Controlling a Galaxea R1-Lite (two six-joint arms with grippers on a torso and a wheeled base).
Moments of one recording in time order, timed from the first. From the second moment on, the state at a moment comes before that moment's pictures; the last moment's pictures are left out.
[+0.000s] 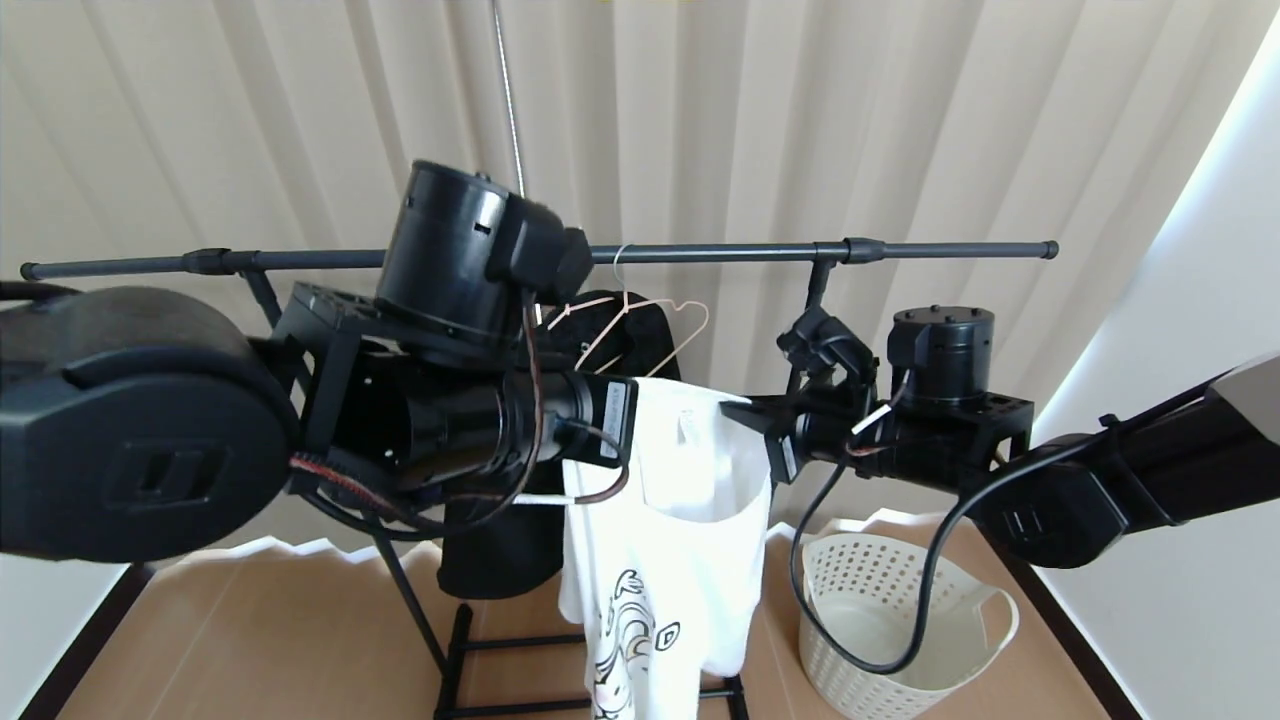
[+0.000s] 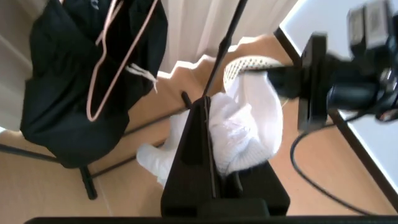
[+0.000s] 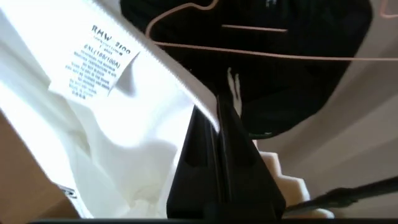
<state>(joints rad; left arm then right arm) -0.76 1.71 -1.24 0.08 0.26 -0.23 0.45 1.99 -0.99 -0.70 0.30 -0.20</state>
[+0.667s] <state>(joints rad) -0.75 1.78 -1.08 -0.04 0.21 -0.22 0.60 1.80 -0.93 -0.61 -0.38 -0.11</state>
